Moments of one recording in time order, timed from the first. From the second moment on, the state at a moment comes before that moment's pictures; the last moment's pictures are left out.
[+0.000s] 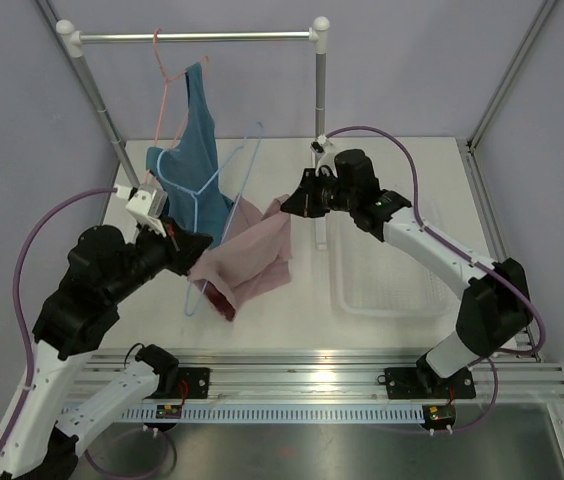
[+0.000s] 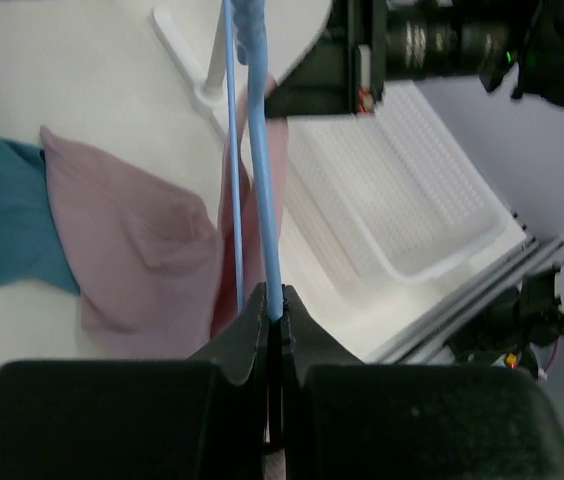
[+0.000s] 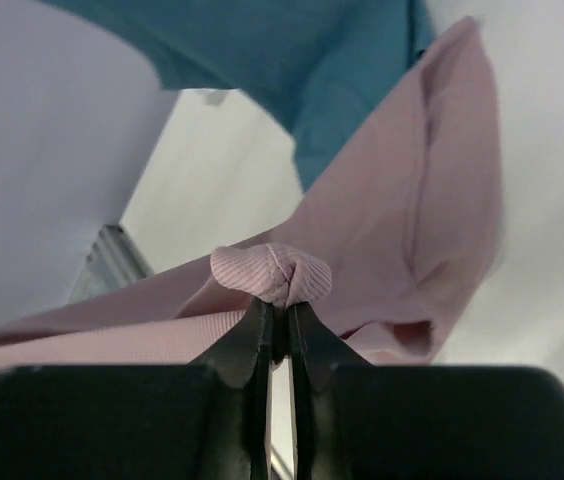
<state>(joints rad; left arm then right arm) -0.52 0.65 1.15 -0.75 0.17 -0.33 0.58 1.59 1.32 -0.15 -0.37 0.53</state>
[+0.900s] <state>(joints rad) -0.52 1.02 1.47 -0.64 -0.11 -0.31 0.92 1.33 1.16 -0.30 -0.15 0.42</state>
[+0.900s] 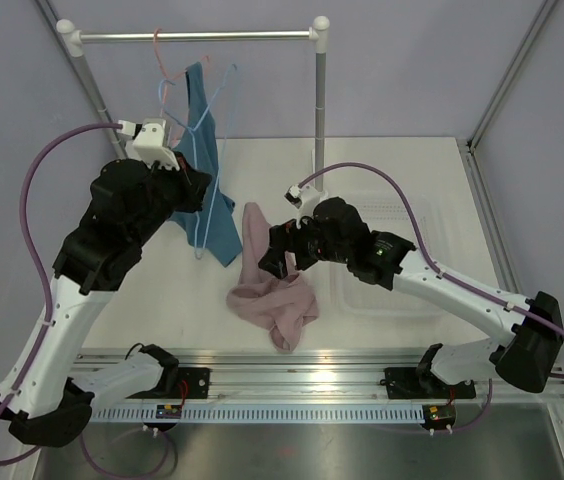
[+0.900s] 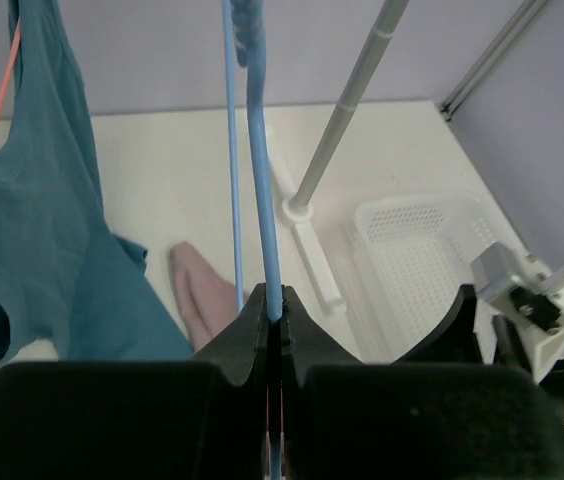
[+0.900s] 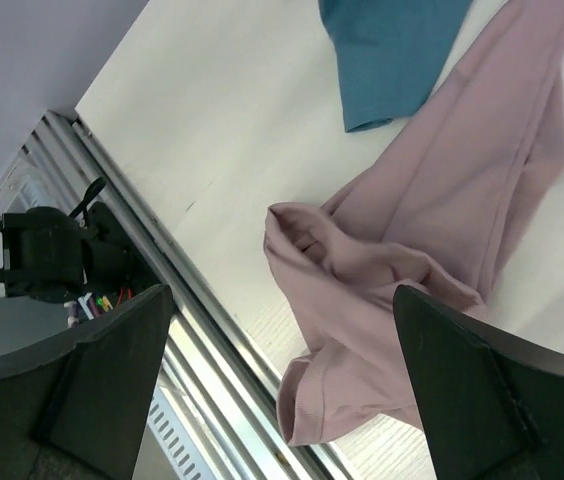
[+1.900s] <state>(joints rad) -0.40 1.88 2.44 -0.99 -0.20 -0.13 0.92 1.34 1.08 -0.28 -0.06 0.40</state>
